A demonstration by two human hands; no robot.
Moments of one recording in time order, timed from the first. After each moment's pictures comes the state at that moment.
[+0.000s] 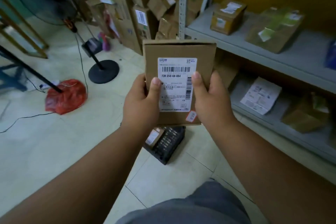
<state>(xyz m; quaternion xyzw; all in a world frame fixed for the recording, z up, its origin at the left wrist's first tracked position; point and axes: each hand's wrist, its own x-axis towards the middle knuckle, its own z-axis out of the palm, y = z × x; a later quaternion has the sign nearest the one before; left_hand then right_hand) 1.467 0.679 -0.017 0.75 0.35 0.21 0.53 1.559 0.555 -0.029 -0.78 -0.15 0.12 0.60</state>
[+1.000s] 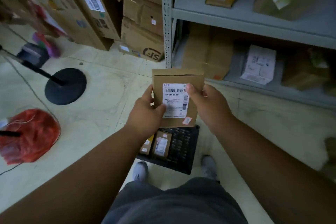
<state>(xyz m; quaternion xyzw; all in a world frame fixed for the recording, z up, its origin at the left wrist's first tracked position) 1.621 0.948 -0.147 0.83 0.23 -0.12 0.50 1.674 0.777 -0.149 -0.84 0.08 0.18 0.51</state>
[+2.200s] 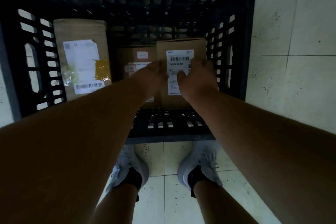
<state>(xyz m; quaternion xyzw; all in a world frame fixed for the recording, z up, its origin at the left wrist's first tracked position) 1.600 0.943 -0.831 0.74 0.19 -0.50 0.42 1.572 0.807 -0.826 -0.88 0.25 0.32 0.23</state>
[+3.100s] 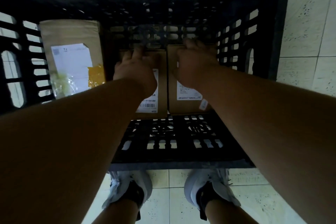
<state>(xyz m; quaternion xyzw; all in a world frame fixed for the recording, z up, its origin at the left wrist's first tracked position) 1.626 0.959 -0.878 0.92 -0.05 -0.39 0.02 1.637 0.799 -0.877 -0.91 -0.04 0.41 0.08</state>
